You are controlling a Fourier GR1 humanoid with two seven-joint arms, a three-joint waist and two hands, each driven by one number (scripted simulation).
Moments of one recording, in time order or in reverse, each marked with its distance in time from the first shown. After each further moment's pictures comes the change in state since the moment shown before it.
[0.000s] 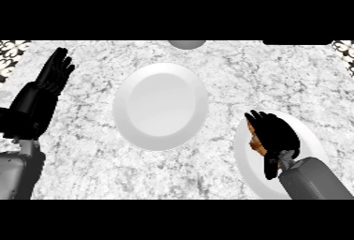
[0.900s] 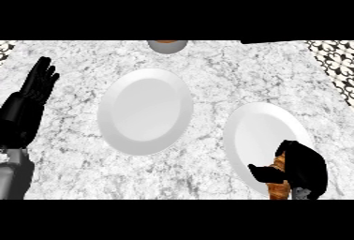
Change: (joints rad) left arm 0.073 0.005 0.064 -0.002 -0.021 0.012 -0.018; right arm 0.332 0.122 -0.156 -0.176 0.203 -0.410 0.341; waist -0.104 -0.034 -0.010
